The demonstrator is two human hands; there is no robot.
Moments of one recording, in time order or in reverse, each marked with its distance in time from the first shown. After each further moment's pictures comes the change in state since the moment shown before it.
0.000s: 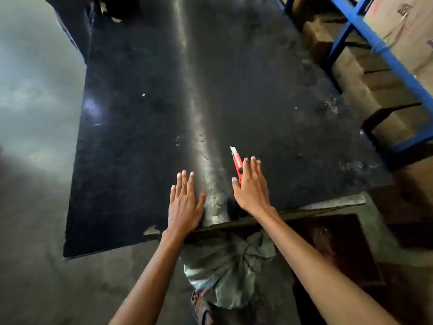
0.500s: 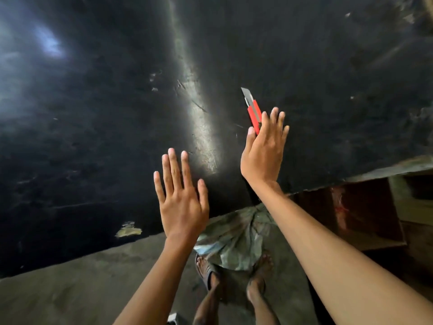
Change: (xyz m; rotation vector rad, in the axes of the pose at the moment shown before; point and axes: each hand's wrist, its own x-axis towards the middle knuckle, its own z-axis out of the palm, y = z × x) left_hand 0.021 -0.057 0.115 0.339 0.135 -0.052; right_hand 0.080 0.040 0.143 -0.008 0.455 0.139
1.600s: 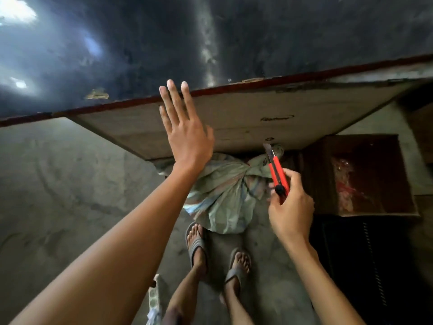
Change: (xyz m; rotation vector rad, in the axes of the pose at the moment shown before) left_hand -0.131 0.073 0.060 -0.090 0.222 -0.089; right_hand -0.297 0.198 -0.119 0.363 -0.223 0.206
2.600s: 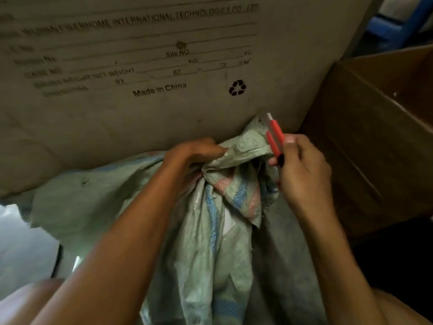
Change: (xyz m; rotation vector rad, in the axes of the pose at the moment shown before) left_hand -0.024 0.033 0.467 -0.273 -0.901 0.335; right_hand 0.110 0.321 0.245 0.307 0.286 -0.014
